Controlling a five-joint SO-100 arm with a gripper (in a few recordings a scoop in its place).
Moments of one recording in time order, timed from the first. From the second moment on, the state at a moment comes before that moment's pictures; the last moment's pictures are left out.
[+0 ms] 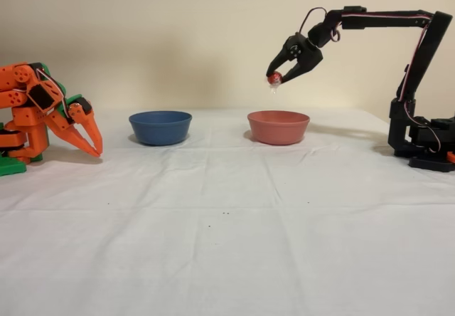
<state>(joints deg) 35.7 104.9 99.8 48.3 -38.8</state>
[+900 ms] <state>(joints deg) 35.4 105.4 103.2 46.9 -37.4</state>
